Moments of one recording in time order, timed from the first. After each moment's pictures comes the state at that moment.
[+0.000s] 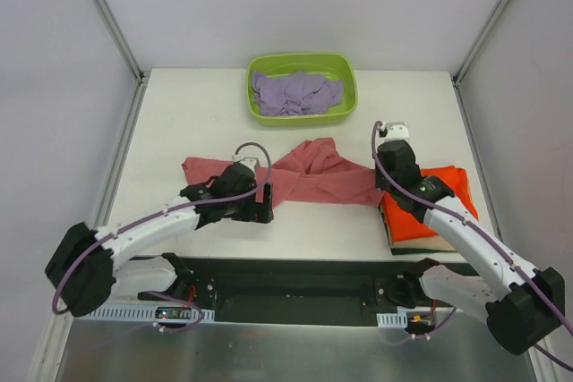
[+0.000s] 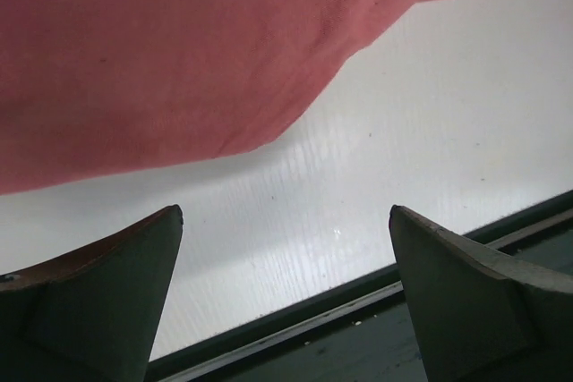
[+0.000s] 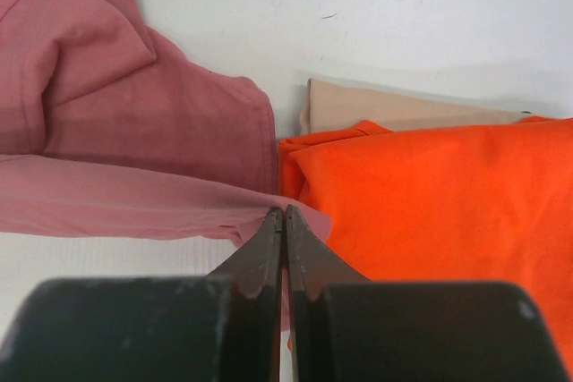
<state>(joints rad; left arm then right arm) -0.72 1.07 0.63 -0.46 -0.02 -0.62 0.53 1.03 0.79 -0.52 0.44 0.22</state>
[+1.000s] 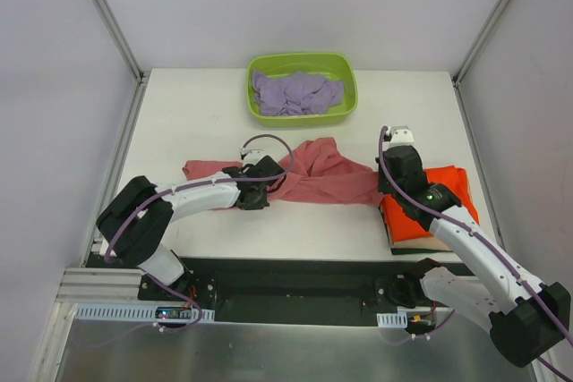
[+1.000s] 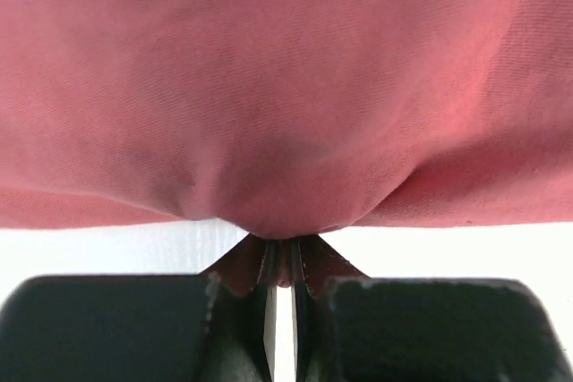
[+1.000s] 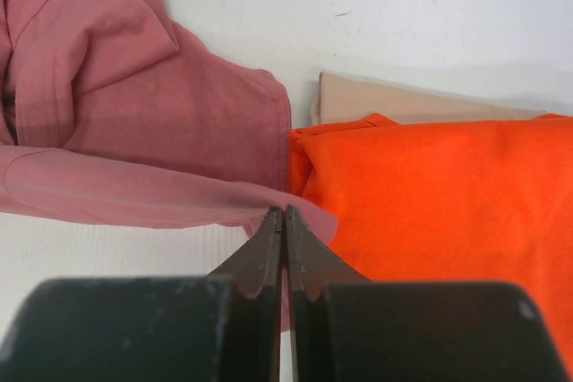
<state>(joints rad) -0.81 1.57 0.86 -0.51 -0.35 -0.81 0.51 0.93 0.74 -0.51 0.38 0.22</state>
